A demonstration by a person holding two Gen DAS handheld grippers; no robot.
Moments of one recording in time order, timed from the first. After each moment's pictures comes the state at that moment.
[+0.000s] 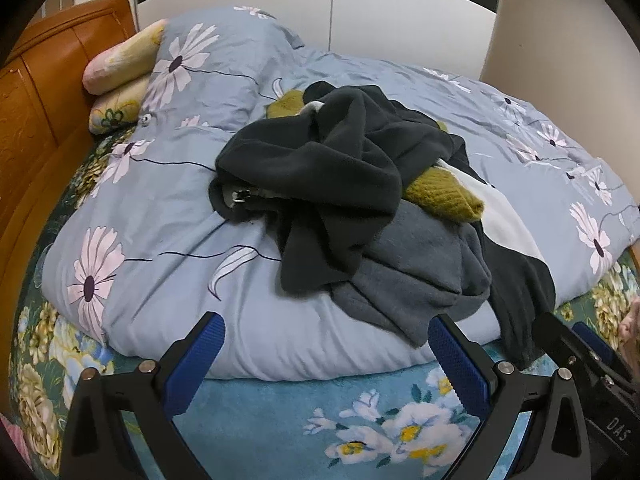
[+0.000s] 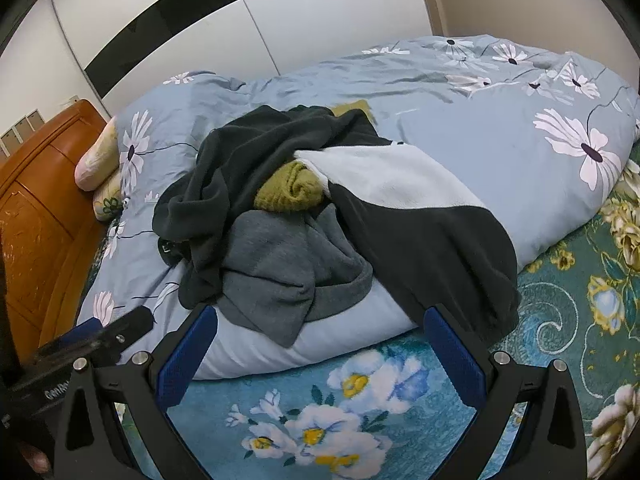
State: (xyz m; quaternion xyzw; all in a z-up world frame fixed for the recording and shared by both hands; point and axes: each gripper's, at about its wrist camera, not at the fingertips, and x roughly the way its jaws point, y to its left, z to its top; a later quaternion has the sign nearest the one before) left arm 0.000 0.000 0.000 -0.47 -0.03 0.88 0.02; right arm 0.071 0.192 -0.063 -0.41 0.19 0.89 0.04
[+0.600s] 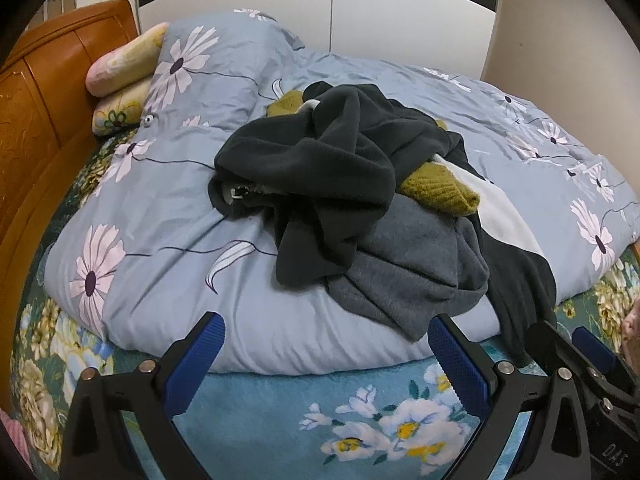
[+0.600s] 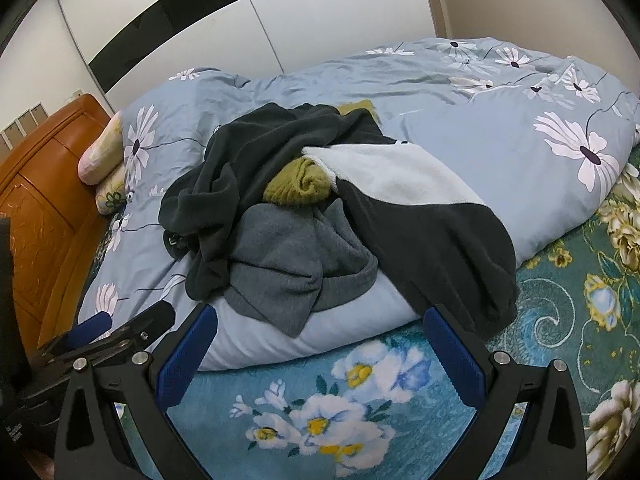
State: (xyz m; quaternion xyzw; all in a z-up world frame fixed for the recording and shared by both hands) left arm 0.008 0.004 -0.004 -0.46 -0.02 0.89 0.01; right arm 0.082 0.181 -0.057 -0.41 0.18 0.89 0.03
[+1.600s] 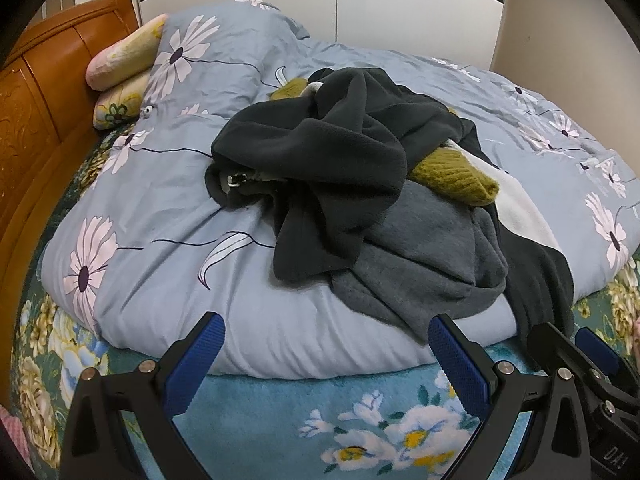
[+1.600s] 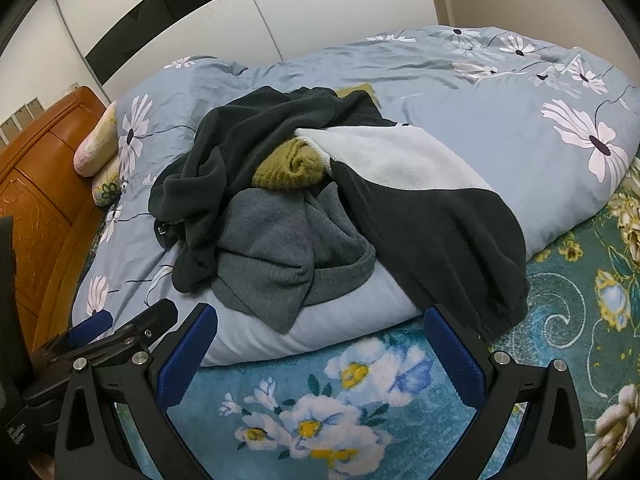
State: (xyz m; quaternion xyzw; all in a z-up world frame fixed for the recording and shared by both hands) left arm -0.009 0.009 -0.026 -0.47 -0.01 0.88 -0.01; right arm 0.066 0.186 -0.079 -0.43 0.18 0.88 0.02
